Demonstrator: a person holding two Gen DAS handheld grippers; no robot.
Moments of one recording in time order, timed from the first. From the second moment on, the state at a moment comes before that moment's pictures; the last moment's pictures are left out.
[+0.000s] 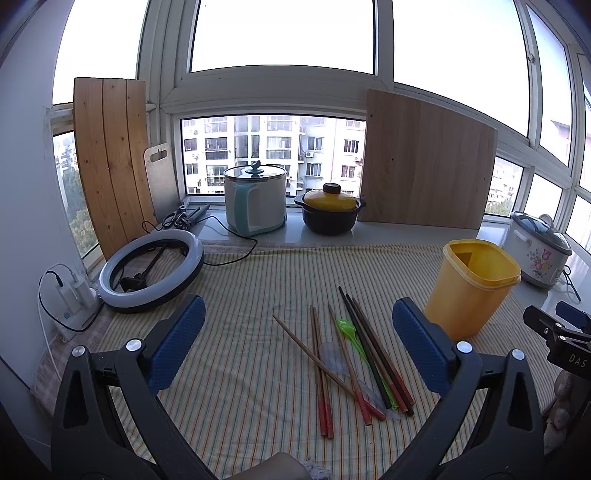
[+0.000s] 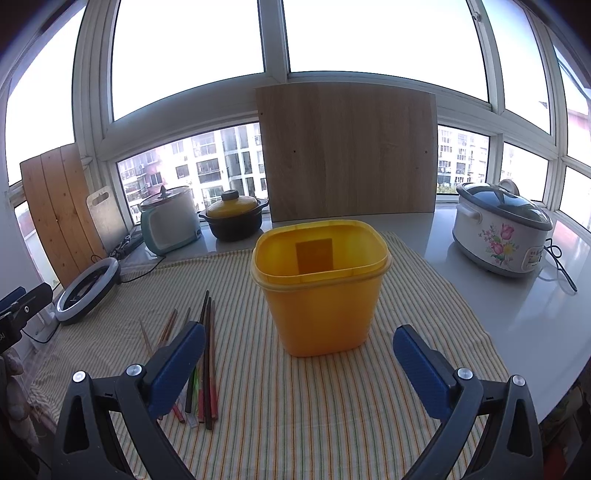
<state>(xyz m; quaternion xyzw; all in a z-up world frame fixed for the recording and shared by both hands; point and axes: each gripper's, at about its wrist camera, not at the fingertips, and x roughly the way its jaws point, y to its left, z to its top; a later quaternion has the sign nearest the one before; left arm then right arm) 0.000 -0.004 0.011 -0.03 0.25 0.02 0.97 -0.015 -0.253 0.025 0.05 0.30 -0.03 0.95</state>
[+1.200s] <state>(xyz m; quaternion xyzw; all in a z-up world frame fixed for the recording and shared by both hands) -0.001 -0.003 0.010 -0.03 0.25 0.02 0.97 -0.014 -0.249 0.019 0.04 0.31 -0.02 0.95</state>
